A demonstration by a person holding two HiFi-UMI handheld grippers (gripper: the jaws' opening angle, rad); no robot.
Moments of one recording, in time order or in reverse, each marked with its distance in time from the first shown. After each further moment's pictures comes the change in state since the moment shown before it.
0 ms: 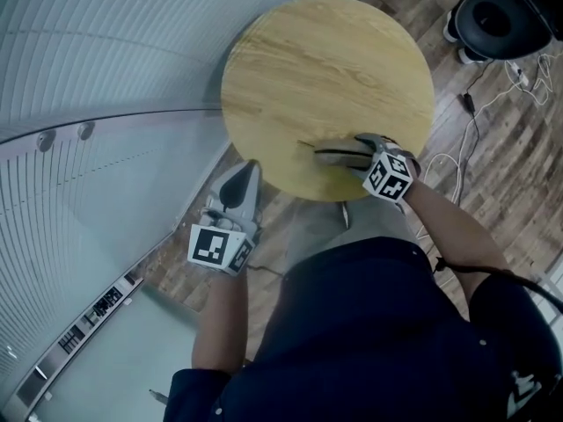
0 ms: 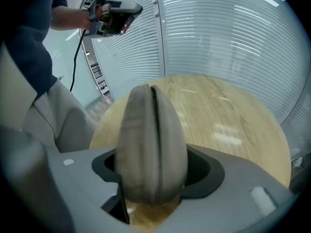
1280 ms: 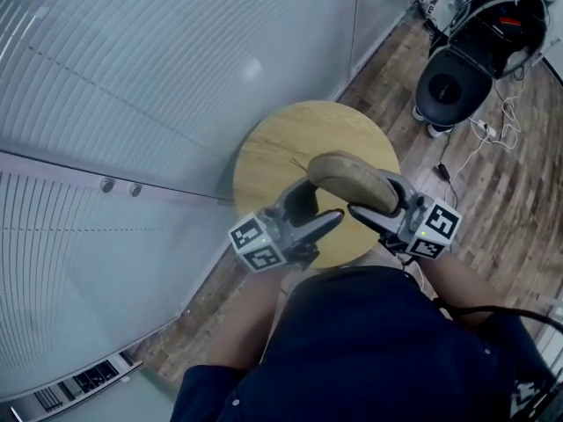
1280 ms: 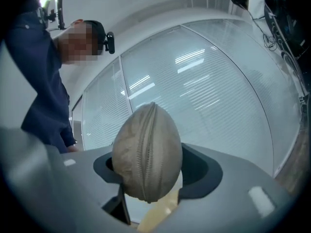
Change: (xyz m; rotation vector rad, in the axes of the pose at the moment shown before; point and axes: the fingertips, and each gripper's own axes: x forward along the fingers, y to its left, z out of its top) left arm 0.038 -0.139 0.158 -0.376 -0.399 -0.849; right arm -0.328 -0.035 0.234 0.364 -1.095 -0.070
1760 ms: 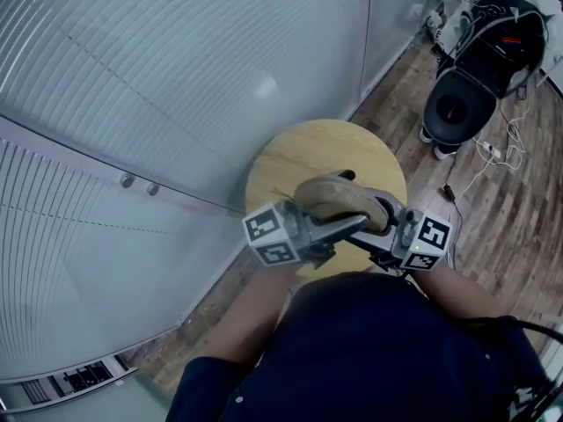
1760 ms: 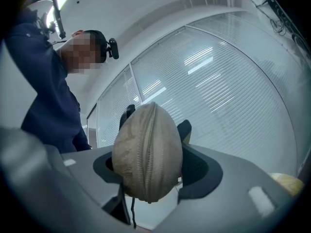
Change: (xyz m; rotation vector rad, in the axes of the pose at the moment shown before) left arm 0.032 -0.053 0.035 0.085 0.005 -0.189; right arm 0.030 0.057 0.010 0.026 -0.063 0.174
